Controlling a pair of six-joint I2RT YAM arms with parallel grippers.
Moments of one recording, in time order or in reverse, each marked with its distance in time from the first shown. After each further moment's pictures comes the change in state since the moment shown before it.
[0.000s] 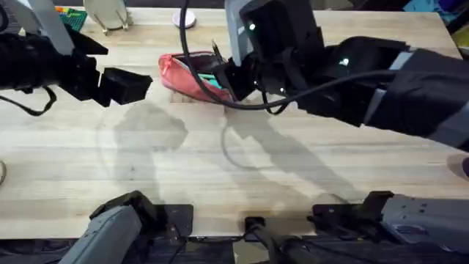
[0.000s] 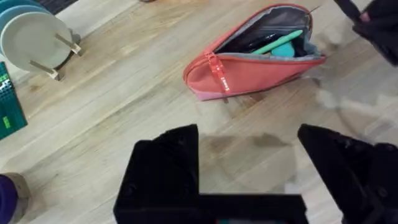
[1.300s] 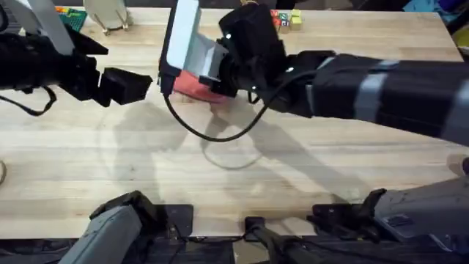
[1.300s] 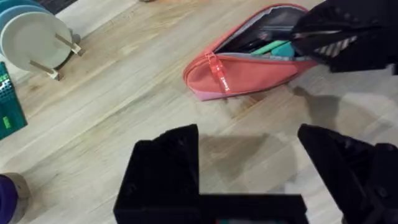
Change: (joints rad) left arm 0.000 0.000 0.000 0.000 0.000 0.000; right arm -0.019 0.220 0.000 0.311 -0.098 -0.738
